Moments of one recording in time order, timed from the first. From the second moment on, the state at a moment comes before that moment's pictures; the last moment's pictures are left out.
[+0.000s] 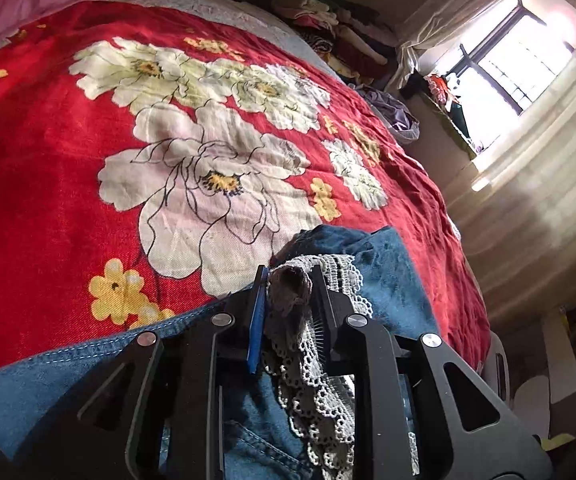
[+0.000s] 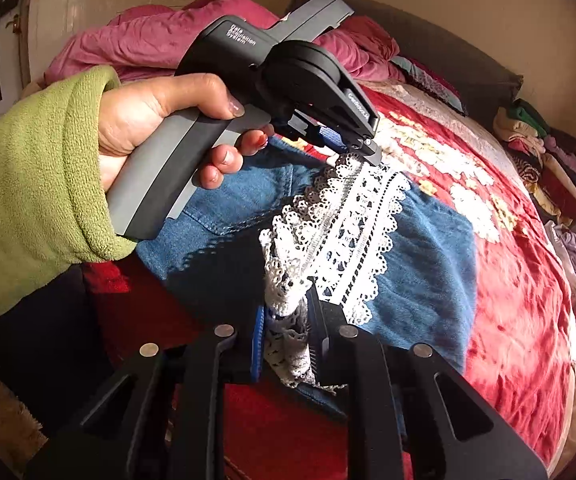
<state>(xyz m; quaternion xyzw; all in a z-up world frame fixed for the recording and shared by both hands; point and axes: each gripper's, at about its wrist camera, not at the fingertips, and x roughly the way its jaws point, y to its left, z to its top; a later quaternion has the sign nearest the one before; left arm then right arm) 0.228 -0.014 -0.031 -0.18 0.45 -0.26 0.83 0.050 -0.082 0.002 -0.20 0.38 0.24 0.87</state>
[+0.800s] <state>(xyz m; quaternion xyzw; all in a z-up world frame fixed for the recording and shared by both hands) 0.059 0.000 0.007 -0.17 0.42 -0.23 0.86 0.037 -0.213 0.015 -0.06 0.38 0.14 0.91</state>
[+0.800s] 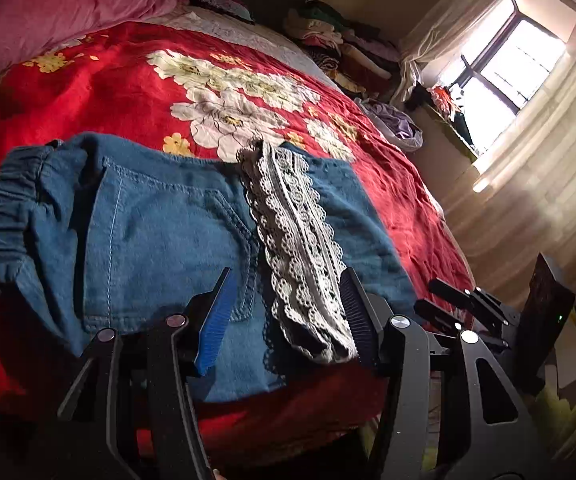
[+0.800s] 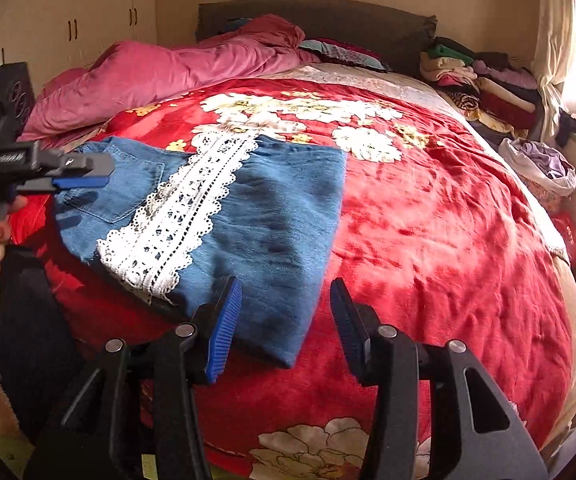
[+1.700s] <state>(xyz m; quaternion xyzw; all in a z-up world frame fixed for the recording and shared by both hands) 0.048 -0.036 -0.029 -0.13 0.48 -0.20 0.84 0.040 -0.192 0.009 -0.07 0.36 0.20 0.91</state>
